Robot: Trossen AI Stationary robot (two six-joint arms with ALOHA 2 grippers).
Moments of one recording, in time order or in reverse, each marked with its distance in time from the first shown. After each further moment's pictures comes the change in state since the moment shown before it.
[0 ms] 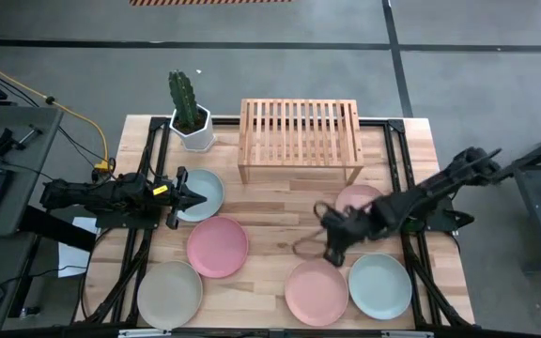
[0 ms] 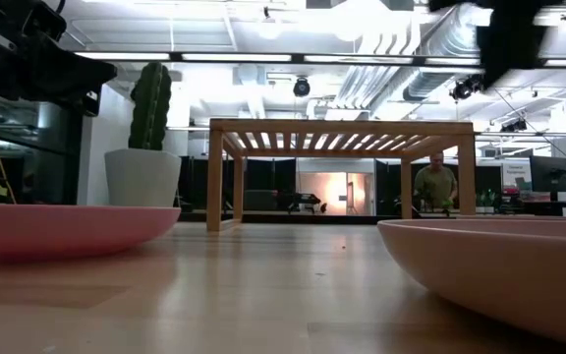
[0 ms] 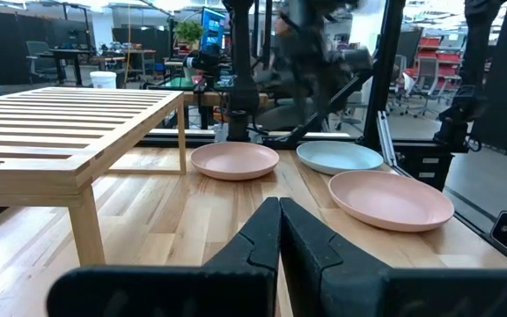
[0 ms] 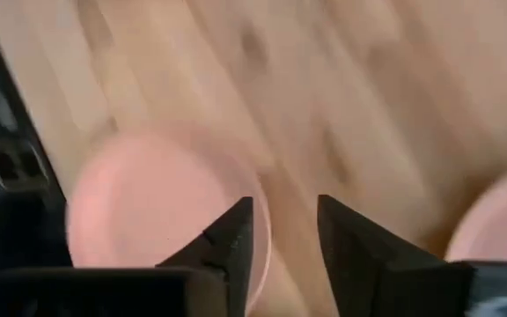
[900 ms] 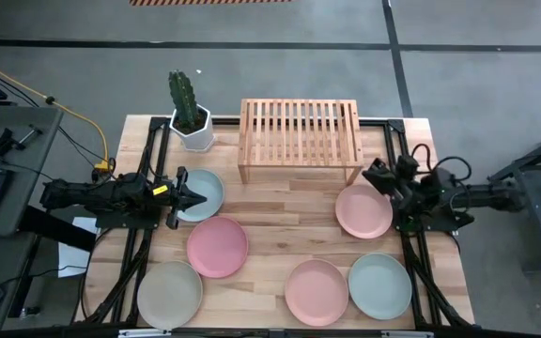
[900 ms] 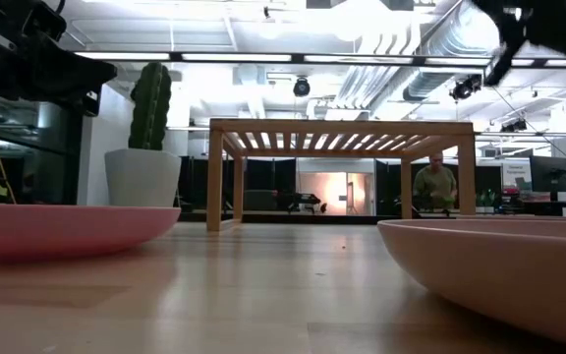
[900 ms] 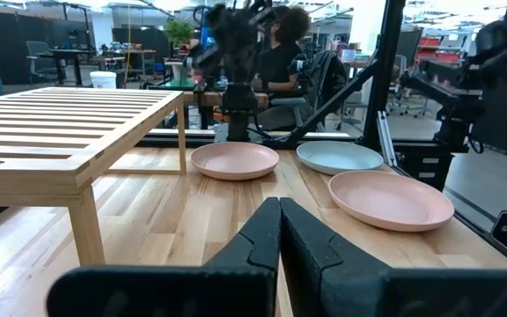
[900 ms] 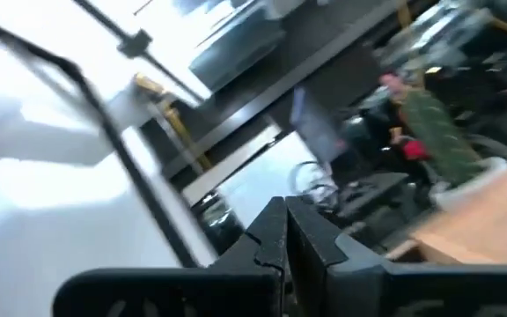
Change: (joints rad) left arm 0.000 0.000 0.000 0.000 0.000 0.000; right arm -0.449 -1.213 -1.047 1.455 -0.028 -0.377
